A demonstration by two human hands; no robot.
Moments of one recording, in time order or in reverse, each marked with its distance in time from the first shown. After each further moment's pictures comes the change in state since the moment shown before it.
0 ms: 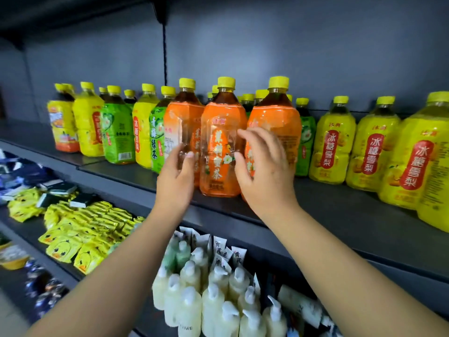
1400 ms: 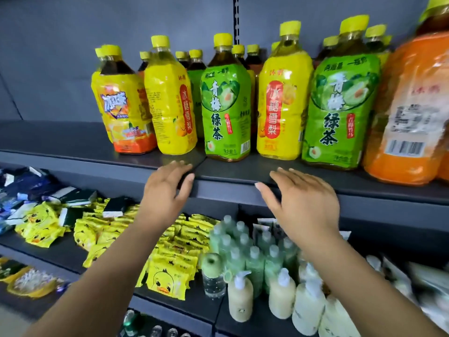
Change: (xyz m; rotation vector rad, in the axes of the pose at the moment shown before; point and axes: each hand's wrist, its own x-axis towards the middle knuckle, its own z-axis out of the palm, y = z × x) left_hand 0.240 -0.278 -0.237 0.584 -0.423 0.461; right_hand -0.021 -0.150 0.316 -0.618 -0.315 0.193
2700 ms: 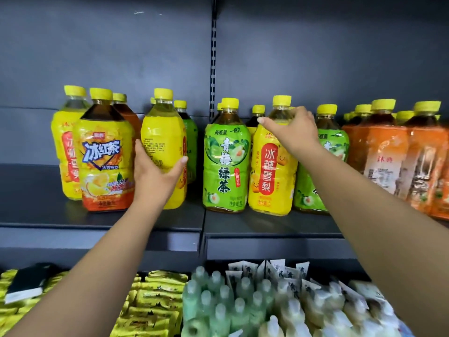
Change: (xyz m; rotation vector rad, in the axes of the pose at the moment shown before) left_hand 0.130 -0.032 -0.019 -0.662 0.182 -0.310; right_hand 0.188 -0.011 -0.044 0.295 0.090 0.601
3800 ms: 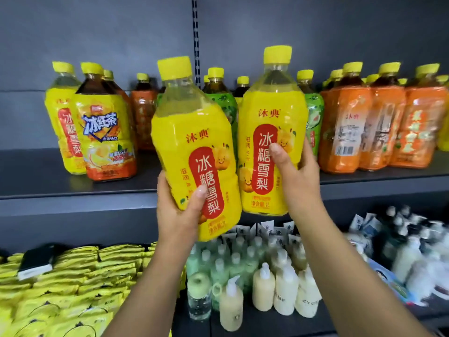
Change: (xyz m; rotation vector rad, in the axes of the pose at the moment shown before) left_hand -0.150 0.012 -0.037 -0.701 -0.269 0.001; right_hand -0.177 0.019 -0.024 0.726 -0.017 0.146
